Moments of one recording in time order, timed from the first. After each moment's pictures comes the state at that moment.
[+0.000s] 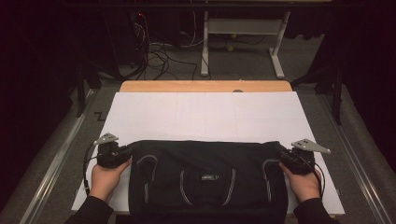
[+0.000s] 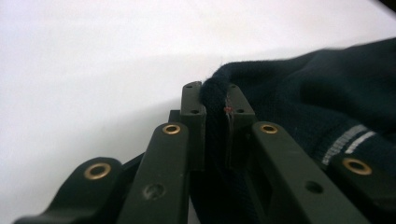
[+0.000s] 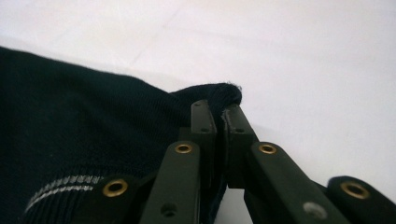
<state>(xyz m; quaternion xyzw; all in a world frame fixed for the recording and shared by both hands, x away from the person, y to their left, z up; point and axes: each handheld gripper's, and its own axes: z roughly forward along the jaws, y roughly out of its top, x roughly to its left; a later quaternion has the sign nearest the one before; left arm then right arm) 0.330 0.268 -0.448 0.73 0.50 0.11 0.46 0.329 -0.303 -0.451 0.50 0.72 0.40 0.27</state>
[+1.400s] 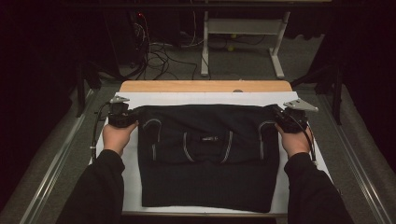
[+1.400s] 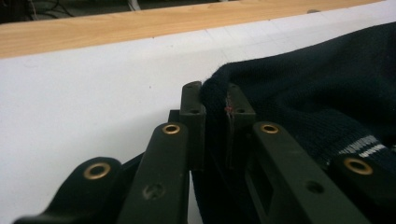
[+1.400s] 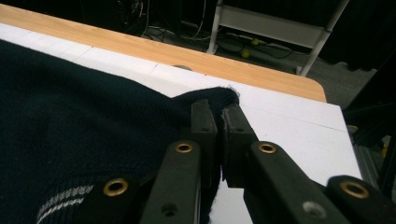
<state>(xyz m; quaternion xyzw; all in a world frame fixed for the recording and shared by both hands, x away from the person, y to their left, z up) 0.447 0.256 -0.423 0.73 0.52 0.17 0.41 0.430 -0.286 -0.403 0.49 0.70 0.38 0.35</state>
